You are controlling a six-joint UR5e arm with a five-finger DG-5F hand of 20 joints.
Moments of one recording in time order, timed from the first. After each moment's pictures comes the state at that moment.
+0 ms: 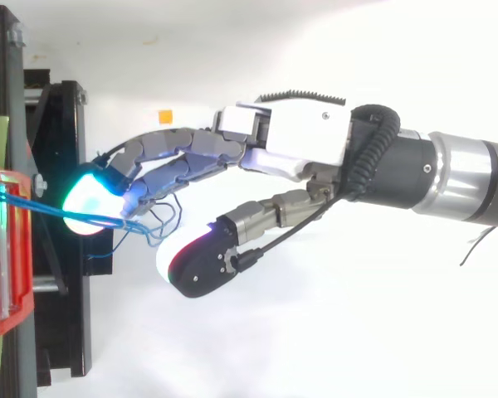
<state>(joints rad) 0.13 -2.35 -1.31 -2.55 -1.34 -0.07</state>
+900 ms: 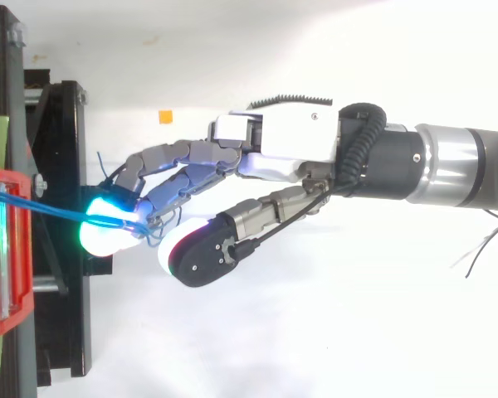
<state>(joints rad) 0.10 -2.37 -1.31 -2.53 -1.44 -0.01</state>
